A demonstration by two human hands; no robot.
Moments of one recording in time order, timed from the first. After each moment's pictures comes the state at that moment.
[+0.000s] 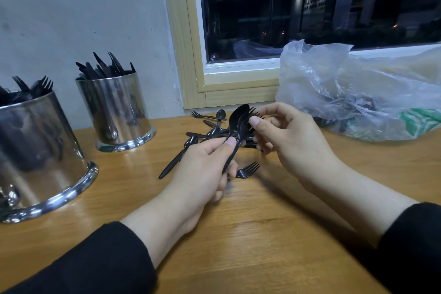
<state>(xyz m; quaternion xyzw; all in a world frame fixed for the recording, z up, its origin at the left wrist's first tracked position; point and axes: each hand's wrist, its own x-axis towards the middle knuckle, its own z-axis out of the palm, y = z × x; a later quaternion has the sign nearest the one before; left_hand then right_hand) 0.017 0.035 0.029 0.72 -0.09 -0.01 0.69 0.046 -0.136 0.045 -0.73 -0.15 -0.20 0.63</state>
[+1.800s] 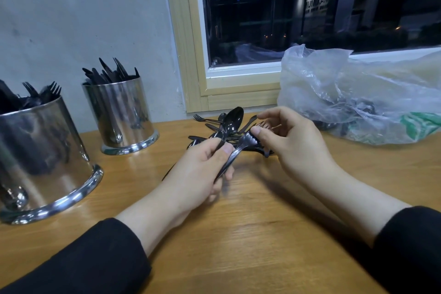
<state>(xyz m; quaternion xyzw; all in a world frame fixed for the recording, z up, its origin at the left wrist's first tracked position) 0.024 0.053 0.031 0.76 -0.16 -0.02 0.63 0.054 -0.143 0.037 -0.78 -0.14 -0.24 0.56</state>
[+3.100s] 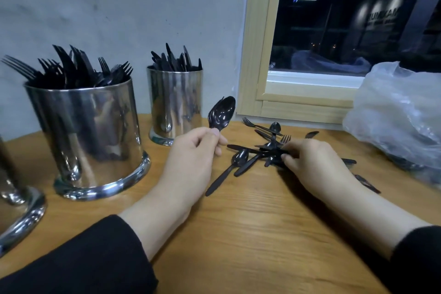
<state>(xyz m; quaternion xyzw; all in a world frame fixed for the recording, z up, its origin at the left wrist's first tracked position) 0.045 0.133 0.035 0.74 0.01 0.22 0.63 0.123 -0.082 0.036 -0.96 -0.14 -0.16 0.19</state>
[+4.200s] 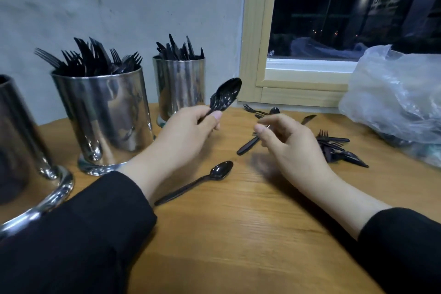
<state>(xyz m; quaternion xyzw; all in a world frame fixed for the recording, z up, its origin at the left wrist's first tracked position) 0.041 0.164 0.055 0.89 -0.05 0.20 0.41 0.078 -0.050 0.023 -0.83 -0.22 -0.21 0.47</state>
